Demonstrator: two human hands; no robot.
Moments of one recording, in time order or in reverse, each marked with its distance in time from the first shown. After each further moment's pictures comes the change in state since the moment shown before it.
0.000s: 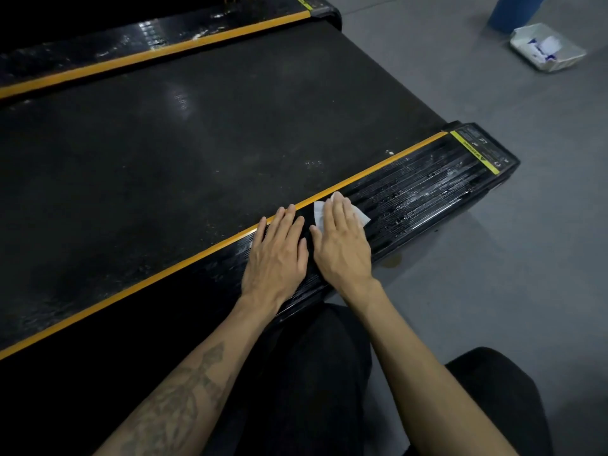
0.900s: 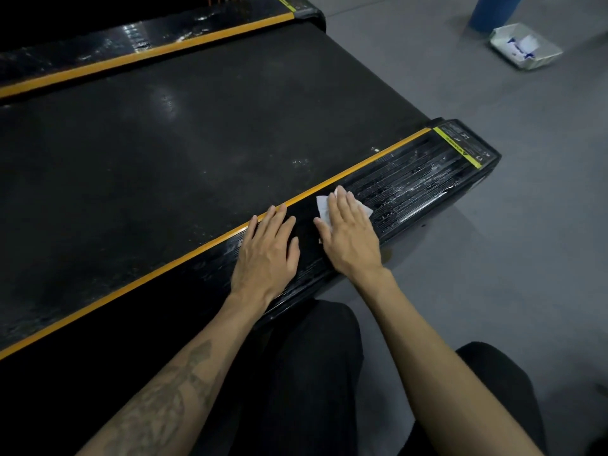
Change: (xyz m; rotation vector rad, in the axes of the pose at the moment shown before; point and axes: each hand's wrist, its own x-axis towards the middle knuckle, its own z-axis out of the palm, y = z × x) left_hand 0.001 -0.002 0.001 -0.041 0.021 0.042; right_hand 0.000 0.034 -0.014 0.053 -0.026 0.018
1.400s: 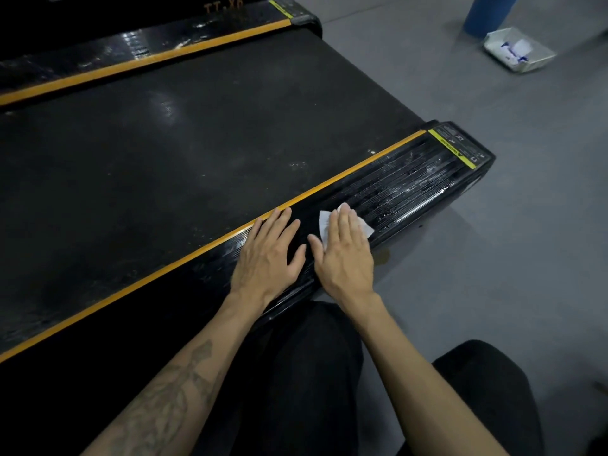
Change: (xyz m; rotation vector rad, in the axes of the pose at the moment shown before) left_hand 0.001 0.002 -0.002 -0.017 -0.021 0.066; right_hand -0.031 -0.015 0.018 -0.041 0.071 0.118
